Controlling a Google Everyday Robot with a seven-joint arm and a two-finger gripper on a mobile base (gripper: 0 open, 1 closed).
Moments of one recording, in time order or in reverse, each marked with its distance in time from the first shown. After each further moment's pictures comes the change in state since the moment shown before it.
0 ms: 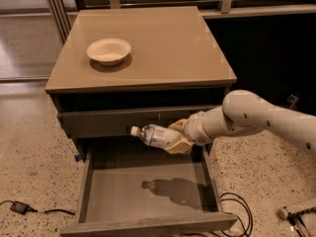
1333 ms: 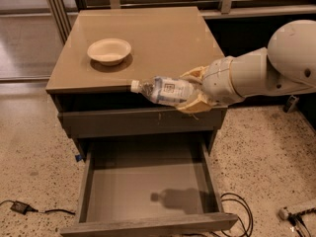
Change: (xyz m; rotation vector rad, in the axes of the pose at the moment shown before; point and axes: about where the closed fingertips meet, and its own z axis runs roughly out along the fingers) arm -0.137 -0.007 -0.166 0.245 0.039 -0.272
